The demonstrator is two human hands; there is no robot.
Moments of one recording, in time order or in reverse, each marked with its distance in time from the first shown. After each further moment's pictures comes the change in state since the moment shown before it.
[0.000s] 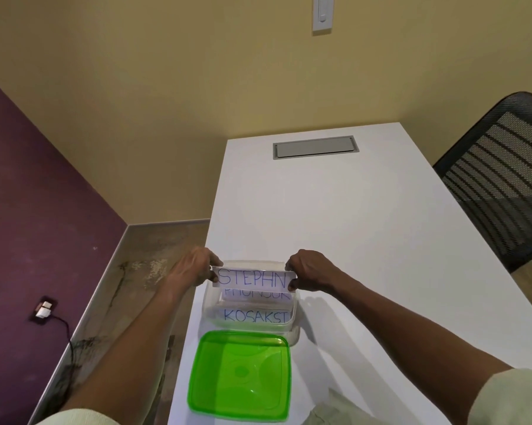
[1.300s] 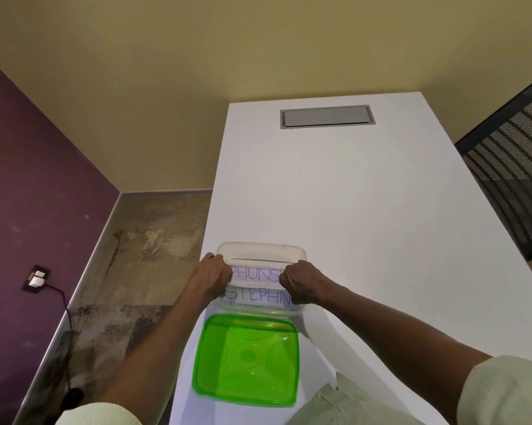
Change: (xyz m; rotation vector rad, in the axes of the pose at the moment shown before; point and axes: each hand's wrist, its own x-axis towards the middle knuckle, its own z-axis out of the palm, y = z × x) left_hand 0.015 -0.017 0.082 0.687 -0.089 0.243; right_hand 0.030 -0.032 0.068 -0.282 -0.162 -0.247
